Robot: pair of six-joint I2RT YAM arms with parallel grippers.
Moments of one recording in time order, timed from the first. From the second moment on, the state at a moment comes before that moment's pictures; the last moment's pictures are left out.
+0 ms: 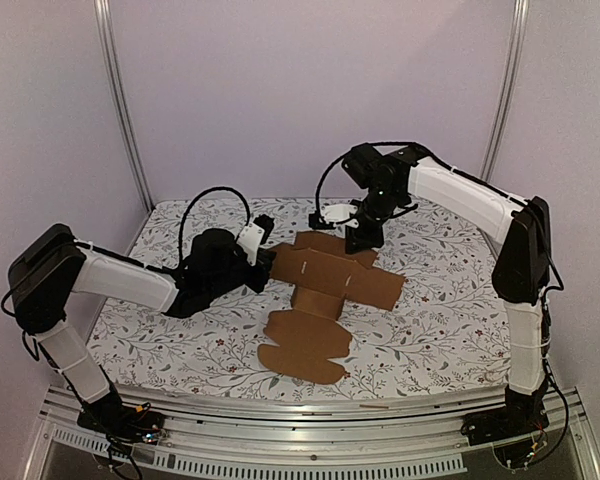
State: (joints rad) left arm -0.76 1.68 0.77 0.59 -0.17 0.06; right arm 0.67 2.12 2.08 -1.15 -0.11 -0.85
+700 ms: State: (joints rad) left arm -0.77 1.67 0.73 0.62 -0.20 -0.01; right arm 0.67 2.12 2.07 -1.08 -0.02 -0.84
